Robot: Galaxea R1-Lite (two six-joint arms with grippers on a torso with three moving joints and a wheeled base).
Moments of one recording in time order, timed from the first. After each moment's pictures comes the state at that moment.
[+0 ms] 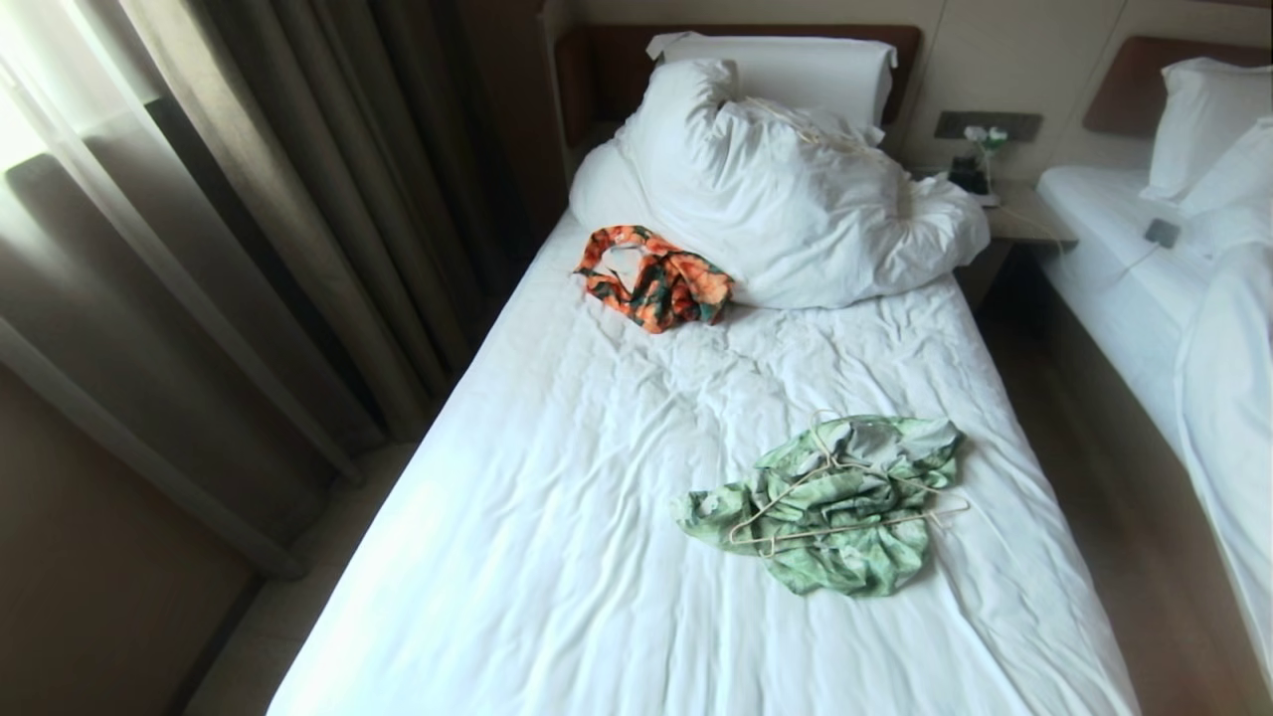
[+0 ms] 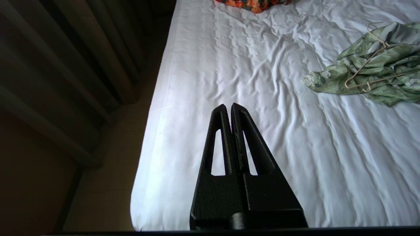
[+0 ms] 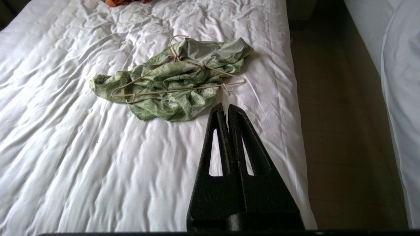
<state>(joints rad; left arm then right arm) 0.01 0.00 -0.01 0.01 -0.05 0.16 -0.01 0.00 0.00 0.00 -0.01 -0.01</state>
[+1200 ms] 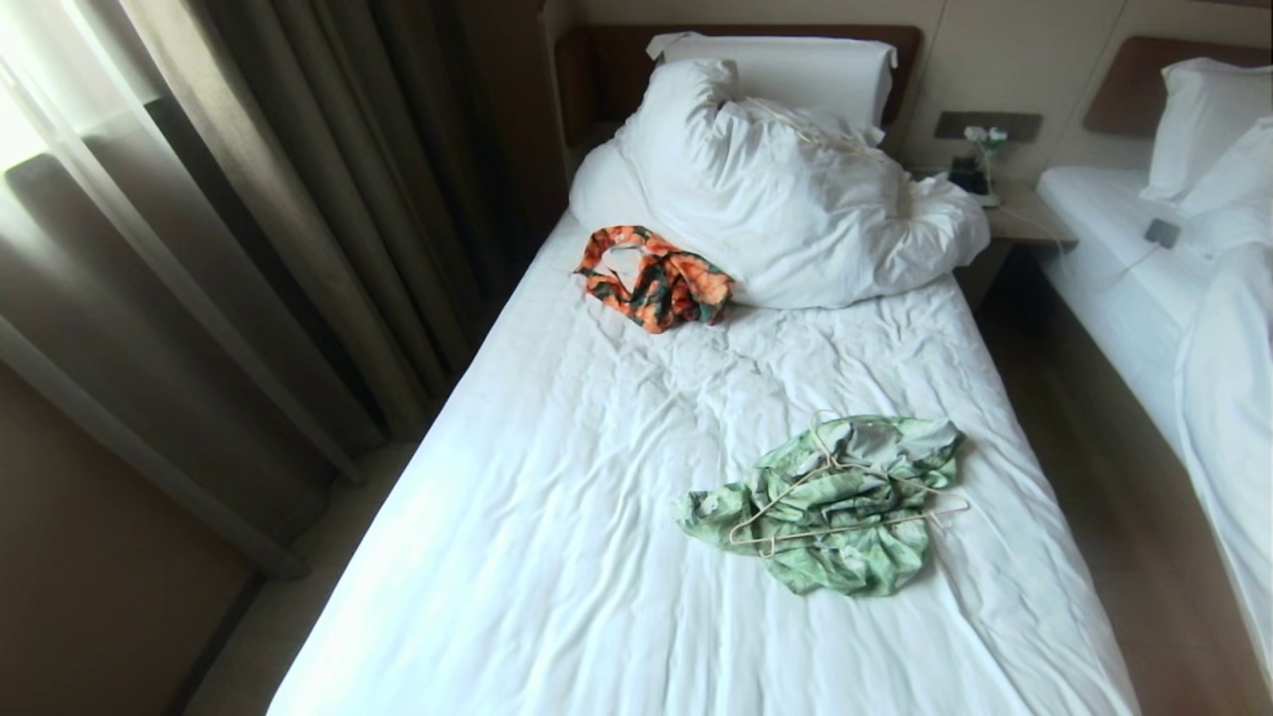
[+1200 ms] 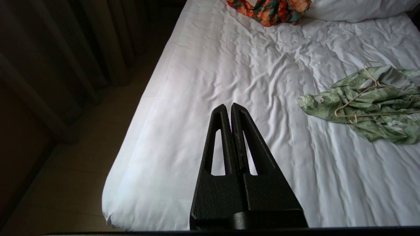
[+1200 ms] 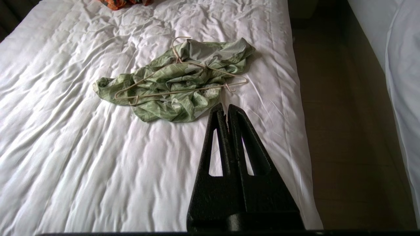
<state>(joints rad) 0.01 0.00 0.00 -0.01 0.02 -0.05 -0.01 0.00 0.00 0.00 -0.01 0.01</state>
